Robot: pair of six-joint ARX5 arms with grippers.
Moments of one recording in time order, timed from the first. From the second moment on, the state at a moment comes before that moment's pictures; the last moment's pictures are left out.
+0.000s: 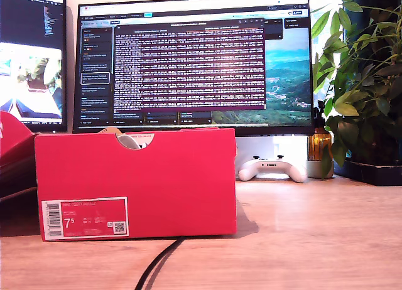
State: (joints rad) left arm 0.07 0.00 0.05 -0.32 0.05 -0.17; right arm -0.01 0.58 0.63 -0.39 -0.08 -0.03
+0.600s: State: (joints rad) left arm 0.07 0.00 0.05 -0.32 0.05 -0.17; right arm -0.04 0.36 0.36 -0.13 -0.10 0.02
